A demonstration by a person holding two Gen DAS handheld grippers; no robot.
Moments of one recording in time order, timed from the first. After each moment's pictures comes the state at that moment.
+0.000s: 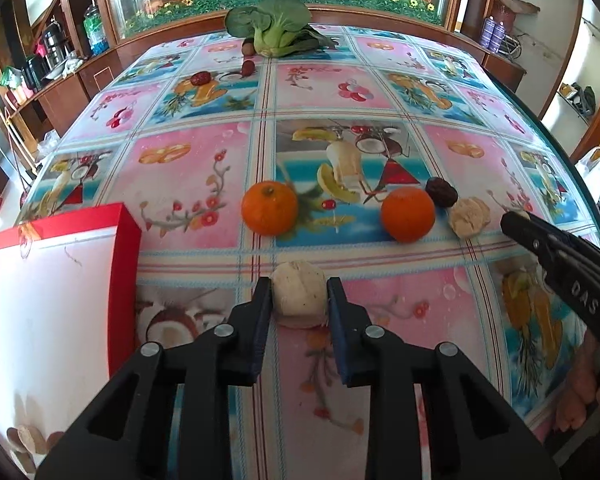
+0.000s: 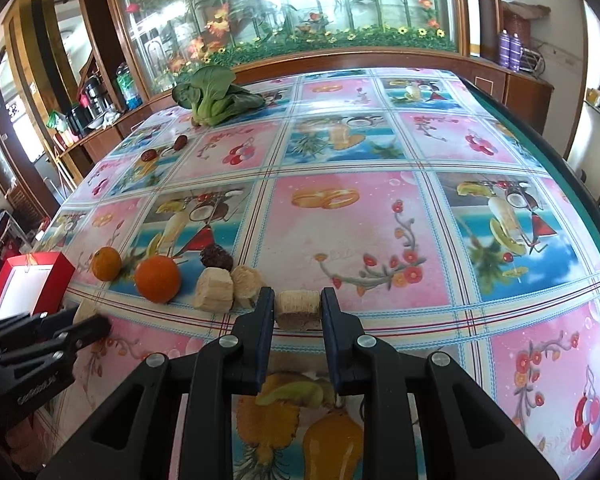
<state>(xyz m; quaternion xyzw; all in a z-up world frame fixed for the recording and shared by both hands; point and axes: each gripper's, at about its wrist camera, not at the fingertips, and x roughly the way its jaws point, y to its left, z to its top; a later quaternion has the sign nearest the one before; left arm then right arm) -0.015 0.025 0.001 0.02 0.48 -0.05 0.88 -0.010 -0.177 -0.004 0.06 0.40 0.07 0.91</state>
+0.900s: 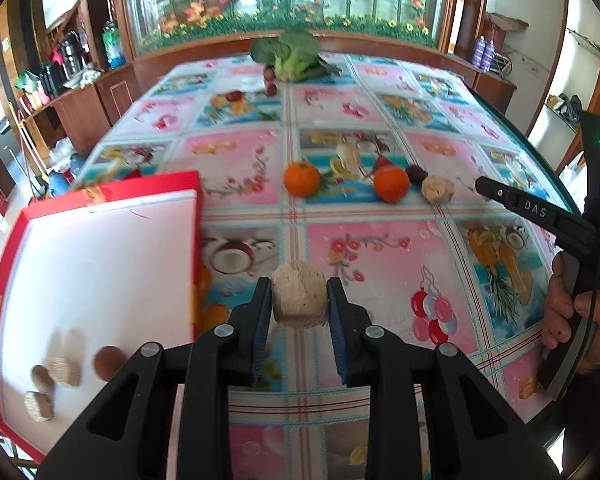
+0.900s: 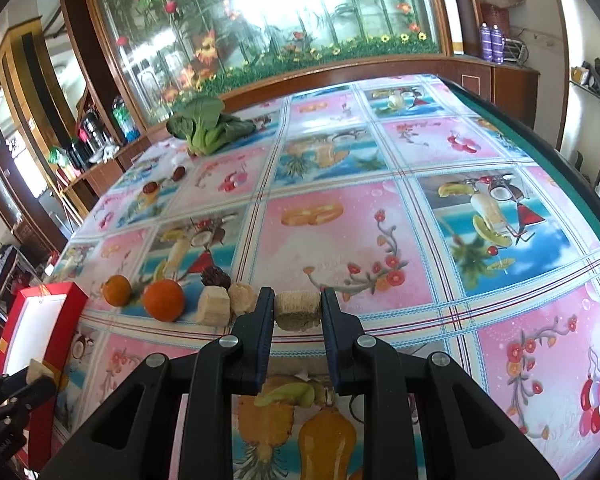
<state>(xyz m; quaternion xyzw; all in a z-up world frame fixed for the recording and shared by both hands) -0.094 0.051 0.037 0.02 0.43 -0.04 0.90 -0.025 -0.194 0.005 0.12 0.36 0.06 0.92</state>
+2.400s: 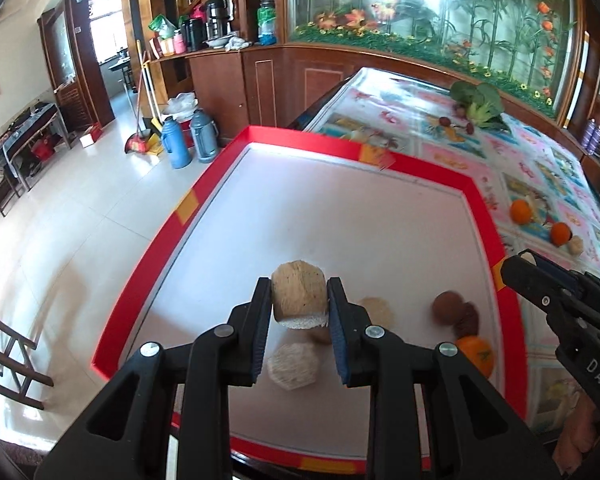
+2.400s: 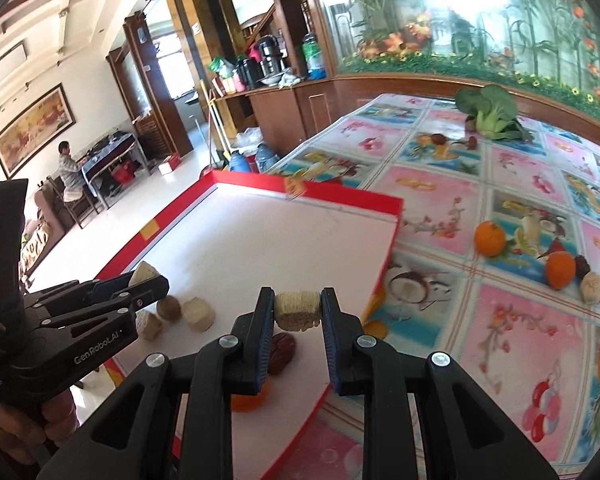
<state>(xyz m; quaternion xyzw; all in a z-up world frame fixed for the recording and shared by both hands) -0.166 0.238 0.033 -0.07 0.40 0.16 0.90 -0.098 0.065 0.021 -0.01 0.36 0.33 0.87</state>
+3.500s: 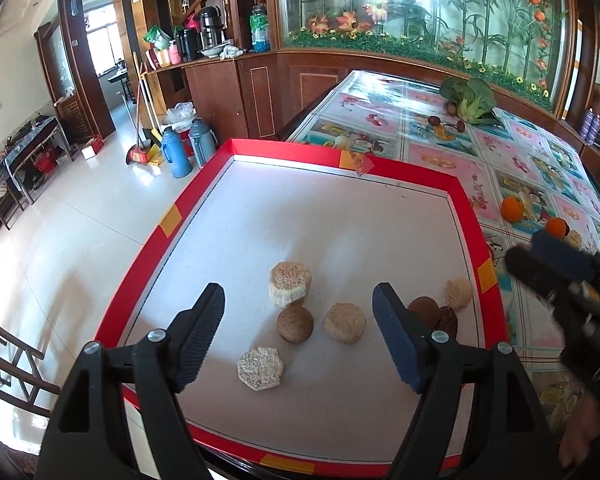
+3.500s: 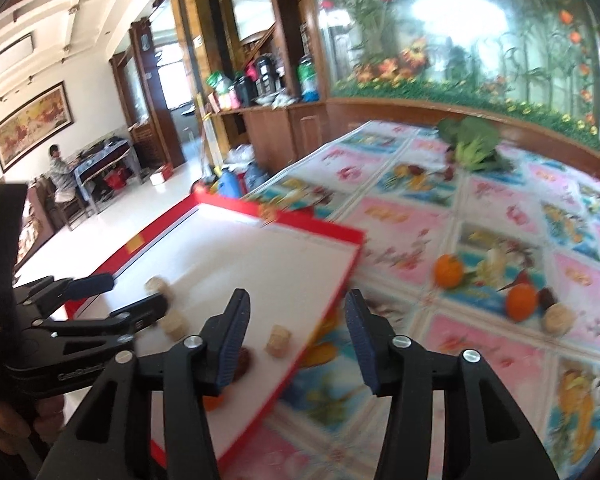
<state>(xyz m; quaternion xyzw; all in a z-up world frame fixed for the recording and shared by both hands) -0.159 0.215 0.043 -0.04 0.40 0.16 0.90 -0.090 0.025 0.043 -0.03 0.31 0.30 0.90</state>
